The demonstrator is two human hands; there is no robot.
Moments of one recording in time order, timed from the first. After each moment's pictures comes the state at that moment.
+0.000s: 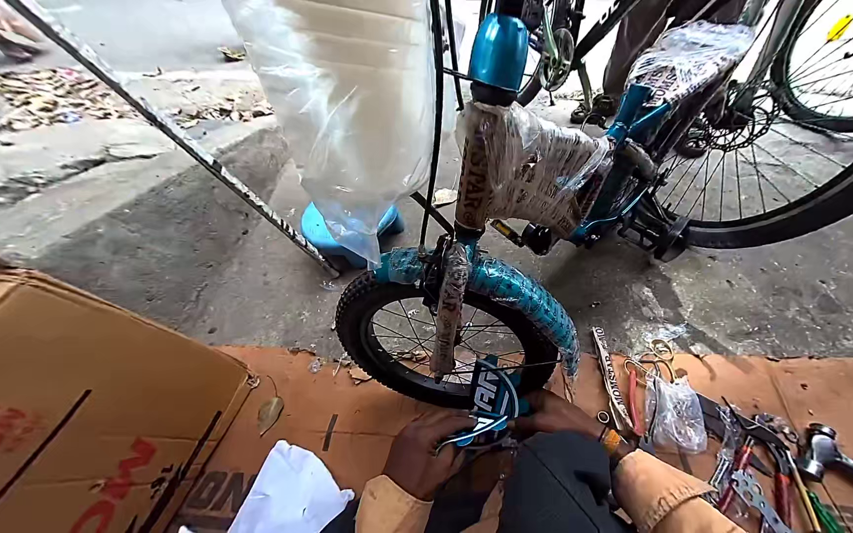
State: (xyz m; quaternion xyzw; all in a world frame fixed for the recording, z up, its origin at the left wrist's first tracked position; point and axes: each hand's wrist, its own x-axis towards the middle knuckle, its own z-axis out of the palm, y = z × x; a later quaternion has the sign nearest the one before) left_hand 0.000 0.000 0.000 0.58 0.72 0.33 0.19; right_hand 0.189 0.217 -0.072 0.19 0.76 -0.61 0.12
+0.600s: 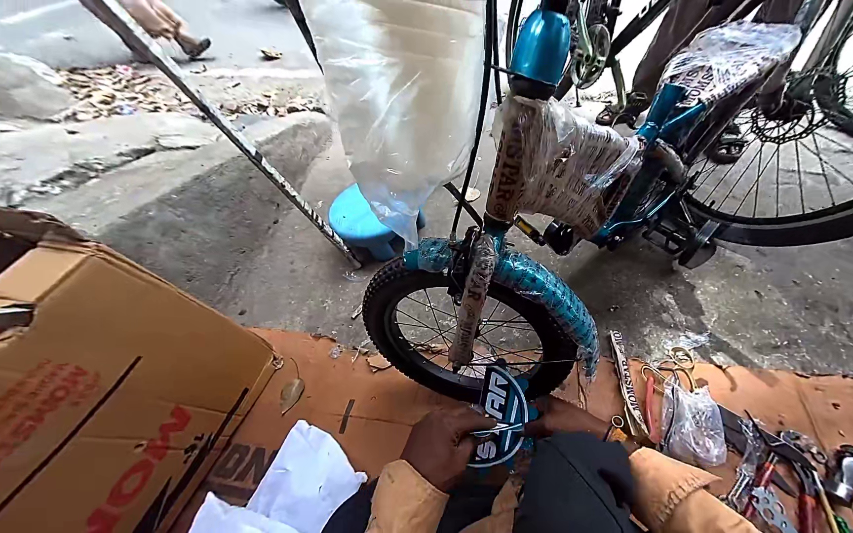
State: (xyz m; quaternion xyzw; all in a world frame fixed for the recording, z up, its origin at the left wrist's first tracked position) left_hand 0.002 0.003 0.023 0.56 0.74 0.24 0.27; right_hand 0.179 0.211 -0.087 0.17 0.71 -0.66 0.16
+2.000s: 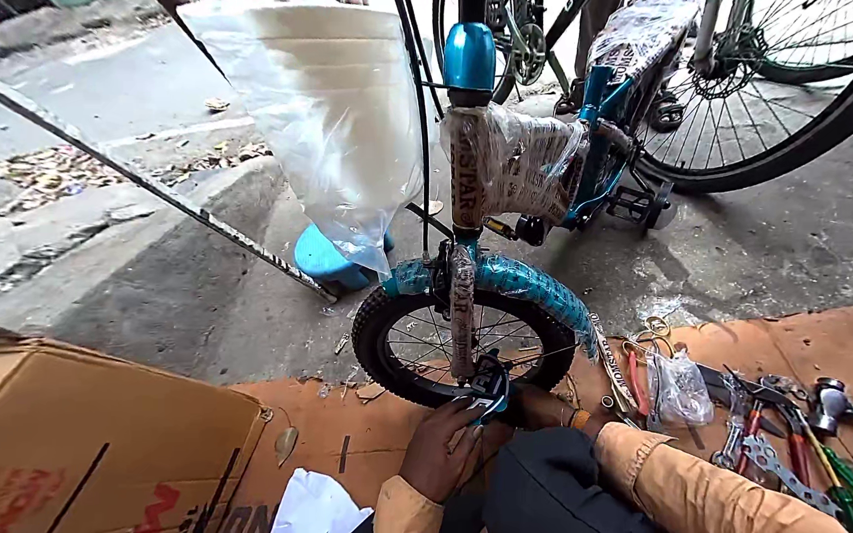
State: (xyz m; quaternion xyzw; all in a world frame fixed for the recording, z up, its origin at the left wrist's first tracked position) left_hand 0.004 0.021 0.011 0.58 0.74 0.24 0.24; right_hand 0.155 0.197 -0.121 0.34 0.59 -0.73 0.08
